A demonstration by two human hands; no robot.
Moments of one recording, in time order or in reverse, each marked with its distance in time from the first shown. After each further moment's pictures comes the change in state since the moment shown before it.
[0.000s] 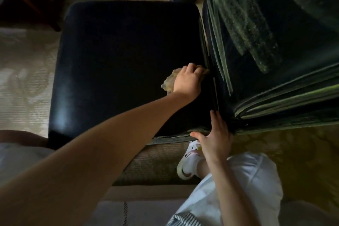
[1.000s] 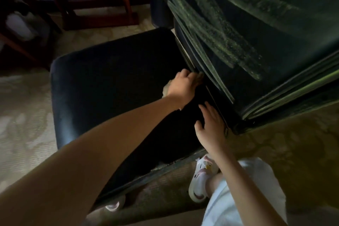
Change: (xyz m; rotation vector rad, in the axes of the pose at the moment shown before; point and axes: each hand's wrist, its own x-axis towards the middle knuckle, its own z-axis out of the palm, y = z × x) left_hand 0.048 -0.004 -0.040 -0.039 -0.105 0.126; right_hand 0.060 -0.051 -0.031 0.142 -0.091 -0.105
